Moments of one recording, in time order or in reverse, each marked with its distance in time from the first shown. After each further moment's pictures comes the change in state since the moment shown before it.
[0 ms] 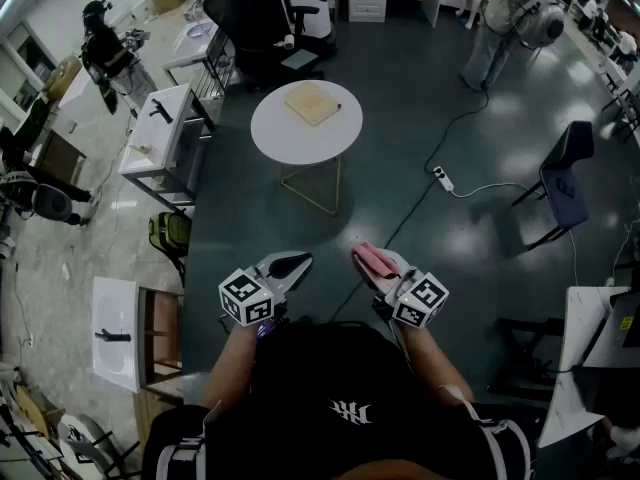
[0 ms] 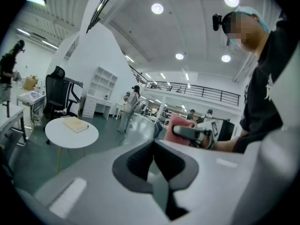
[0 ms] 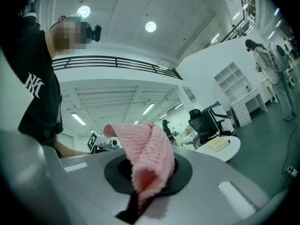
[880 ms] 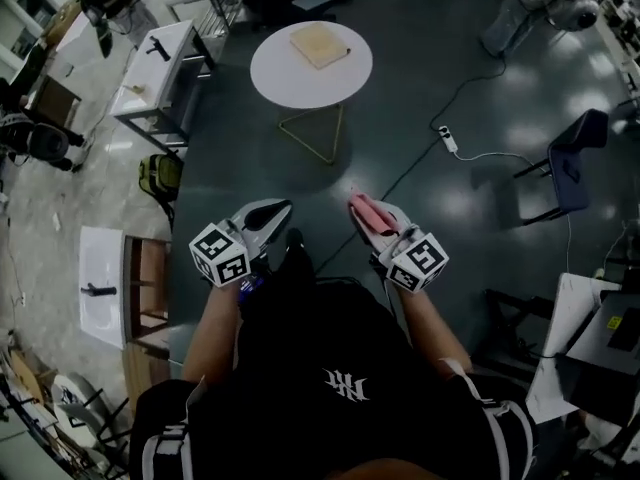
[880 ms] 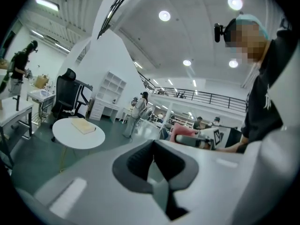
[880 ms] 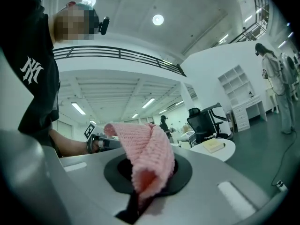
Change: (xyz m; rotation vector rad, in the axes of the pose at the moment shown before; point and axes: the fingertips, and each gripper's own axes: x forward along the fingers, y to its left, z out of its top) left arm -0.017 0.045 0.018 -0.063 -0.099 0.004; right arm 0.025 -0.021 -0.007 -0.115 0.070 -0.076
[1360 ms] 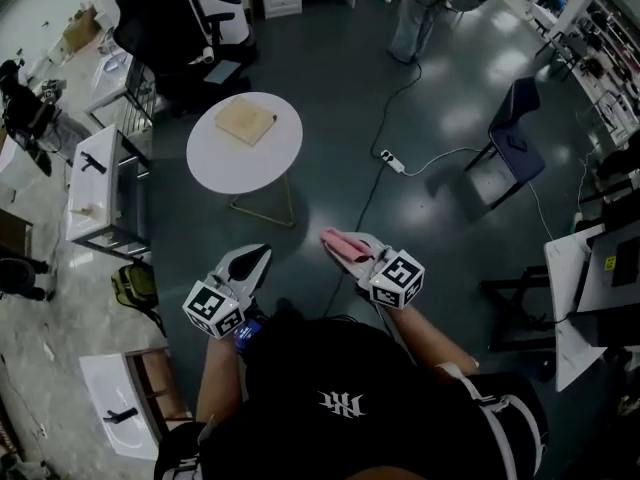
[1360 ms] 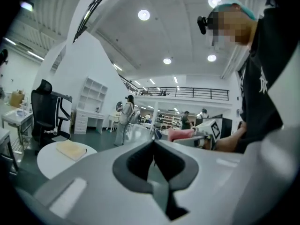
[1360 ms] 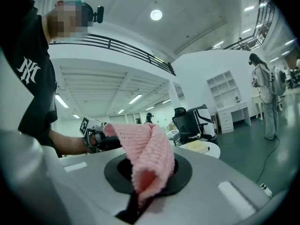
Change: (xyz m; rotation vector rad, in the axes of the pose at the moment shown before) left arm 0.074 0.064 0.069 0.195 -0.006 -0.151; right arm 0.051 -0.085 0.022 -0.001 0.046 -0.159
